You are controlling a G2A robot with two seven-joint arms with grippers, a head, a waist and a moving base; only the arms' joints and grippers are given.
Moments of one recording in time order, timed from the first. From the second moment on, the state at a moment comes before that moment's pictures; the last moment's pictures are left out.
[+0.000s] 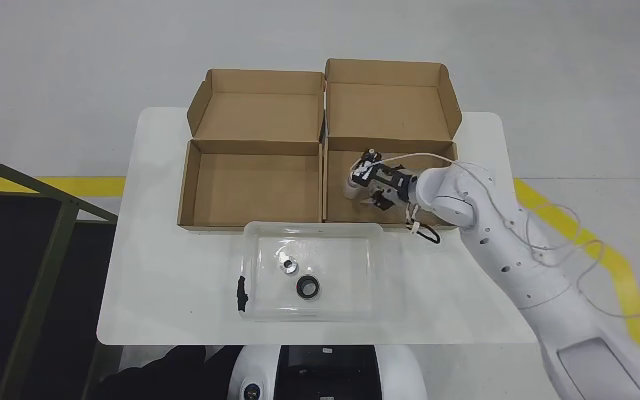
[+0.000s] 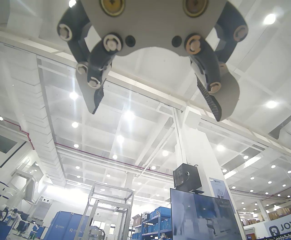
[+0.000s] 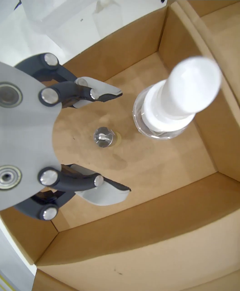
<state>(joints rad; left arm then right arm) -0.39 -0.34 -0.21 -1.15 3.07 0.45 0.08 -0.68 -1.12 0.88 -1.41 -1.07 -0.57 0.82</state>
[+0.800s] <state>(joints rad) -0.39 -0.34 -0.21 -1.15 3.07 0.45 0.08 -1.10 -1.01 1.14 -2.05 -1.07 -0.74 0.84</state>
